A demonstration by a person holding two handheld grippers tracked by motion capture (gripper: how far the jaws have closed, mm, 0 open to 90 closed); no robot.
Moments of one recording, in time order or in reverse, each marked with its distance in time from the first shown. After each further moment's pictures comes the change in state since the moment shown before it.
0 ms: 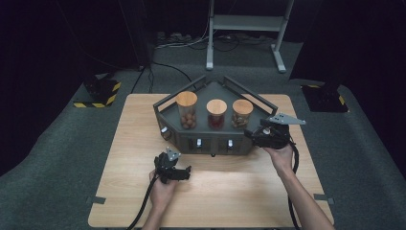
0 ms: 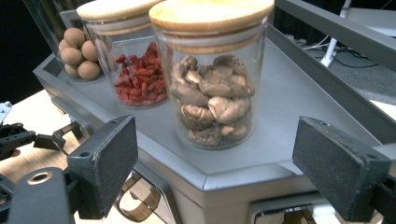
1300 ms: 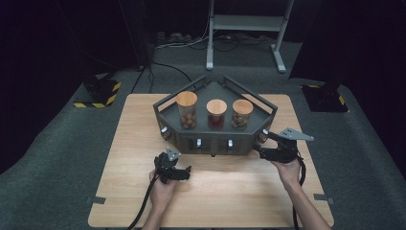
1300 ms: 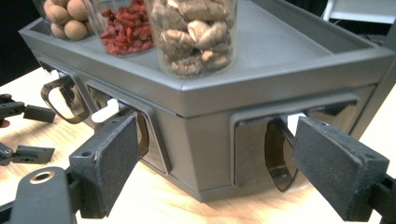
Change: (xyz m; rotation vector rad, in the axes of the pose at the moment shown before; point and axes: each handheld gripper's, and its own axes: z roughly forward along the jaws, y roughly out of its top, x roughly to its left) left arm 0.000 0.000 0.000 0.000 0.000 0.000; right arm -0.007 -0.045 -0.022 0.014 -0.037 0.022
